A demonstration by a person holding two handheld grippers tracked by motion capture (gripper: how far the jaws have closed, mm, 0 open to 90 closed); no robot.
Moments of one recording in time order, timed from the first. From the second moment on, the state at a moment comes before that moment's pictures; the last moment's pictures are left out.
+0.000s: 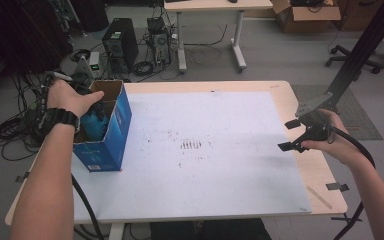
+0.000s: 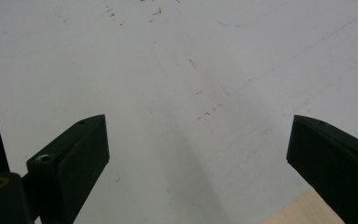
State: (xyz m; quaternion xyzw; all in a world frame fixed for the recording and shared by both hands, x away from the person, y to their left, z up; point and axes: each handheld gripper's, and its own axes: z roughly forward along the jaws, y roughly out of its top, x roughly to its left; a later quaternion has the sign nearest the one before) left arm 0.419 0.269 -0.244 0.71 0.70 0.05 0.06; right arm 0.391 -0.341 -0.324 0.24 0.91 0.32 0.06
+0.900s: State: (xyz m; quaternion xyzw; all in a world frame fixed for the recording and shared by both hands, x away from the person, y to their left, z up) left arm 0.417 0.272 -0.272 0.71 0.70 0.05 0.06; right arm 0.387 -0.344 -0.330 0.25 0.91 0.33 0.05
